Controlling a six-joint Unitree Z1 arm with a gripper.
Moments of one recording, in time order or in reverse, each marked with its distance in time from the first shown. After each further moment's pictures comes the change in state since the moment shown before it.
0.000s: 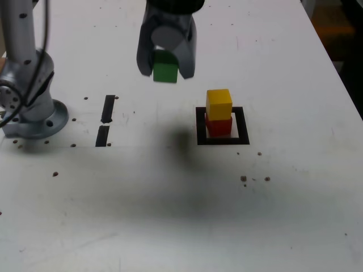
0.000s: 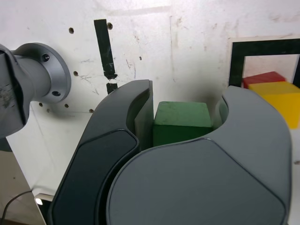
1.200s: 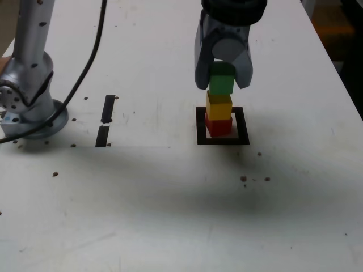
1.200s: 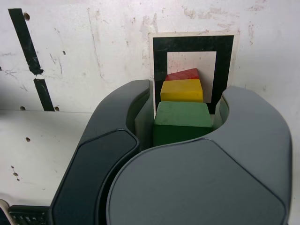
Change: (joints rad) arm 0.031 0.210 -0.202 -0.086 -0.023 0.004
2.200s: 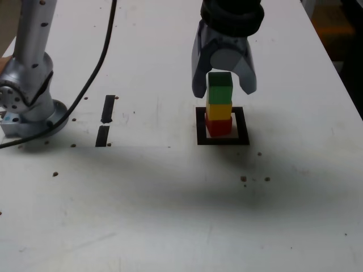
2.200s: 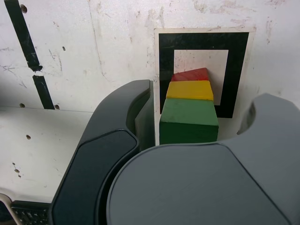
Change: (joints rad) arm 0.015 0.011 0.052 -0.035 -0.034 0.008
